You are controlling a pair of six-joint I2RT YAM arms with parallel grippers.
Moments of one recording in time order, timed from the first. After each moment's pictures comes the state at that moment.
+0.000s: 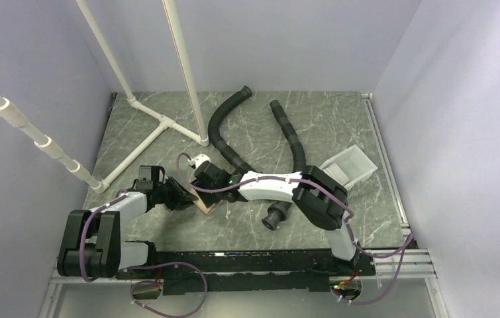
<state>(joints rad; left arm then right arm) -0.05 1.27 0.38 -0.12 0.48 -0.91 1.10 2.00 1.35 -0.21 0.10 0.36</state>
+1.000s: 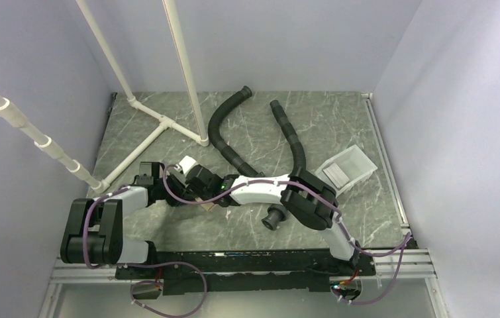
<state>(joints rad) -0.04 1.37 0.42 -0.06 0.52 -0.83 1.14 2.11 1.44 -0.11 0.27 0.08</state>
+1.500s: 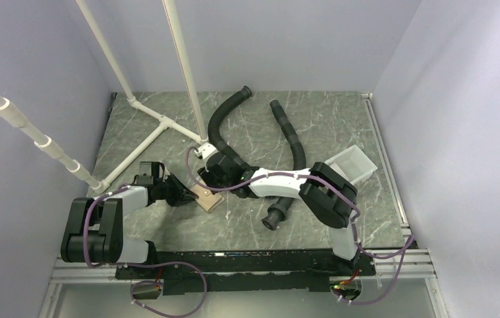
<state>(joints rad) -0.03 1.37 0.43 -0.07 0.54 -0.81 1.03 1.96 1.26 0.03 0.17 0.20</state>
